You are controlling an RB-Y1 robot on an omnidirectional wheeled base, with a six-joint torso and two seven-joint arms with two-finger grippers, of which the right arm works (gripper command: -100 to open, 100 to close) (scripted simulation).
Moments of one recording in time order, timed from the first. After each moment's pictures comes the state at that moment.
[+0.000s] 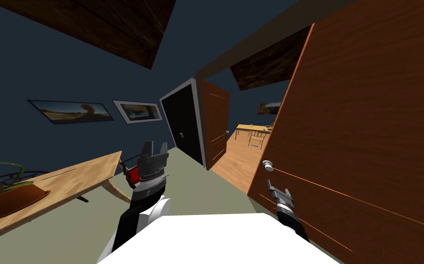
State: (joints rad) arm 0.18 -0.27 -0.18 -0.85 -0.59 -0.82 1.62
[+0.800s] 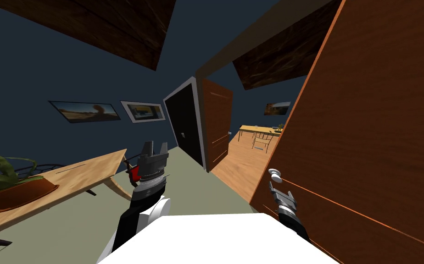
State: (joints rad) arm 0.16 -0.27 -0.19 -0.80 -0.61 -0.83 1.67
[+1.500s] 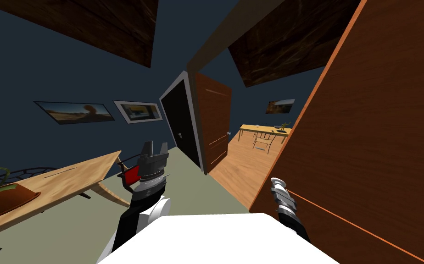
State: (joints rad) arm 0.15 -0.27 -0.19 -0.79 -0.61 -0.84 1.67
